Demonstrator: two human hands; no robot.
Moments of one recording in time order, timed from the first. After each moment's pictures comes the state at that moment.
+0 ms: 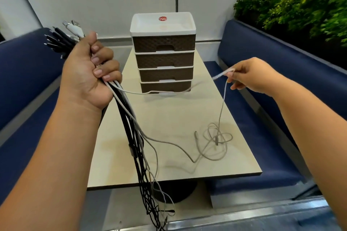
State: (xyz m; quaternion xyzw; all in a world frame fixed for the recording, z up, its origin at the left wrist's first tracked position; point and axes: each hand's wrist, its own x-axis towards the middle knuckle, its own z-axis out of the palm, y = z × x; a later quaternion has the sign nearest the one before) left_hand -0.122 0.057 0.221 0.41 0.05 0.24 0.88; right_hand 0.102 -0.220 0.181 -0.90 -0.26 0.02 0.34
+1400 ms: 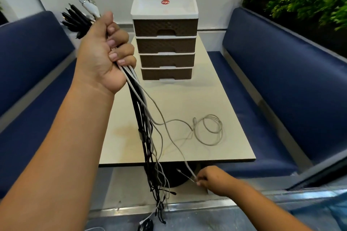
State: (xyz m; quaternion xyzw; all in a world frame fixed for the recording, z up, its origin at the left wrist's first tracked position) left_hand -0.120 0.019 0.215 0.41 0.03 0.22 0.88; right_hand -0.045 -0.246 -0.075 -0.85 -0.39 0.35 0.11
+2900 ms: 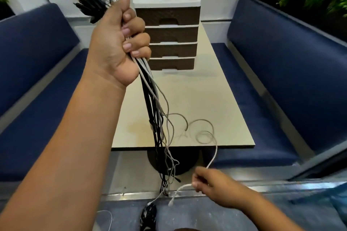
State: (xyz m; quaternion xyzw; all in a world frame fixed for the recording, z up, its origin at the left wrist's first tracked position) left_hand -0.136 -0.023 0.215 0.45 0.00 0.20 0.87; right_hand -0.115 -0.279 -0.025 -0.81 -0.40 0.35 0.25
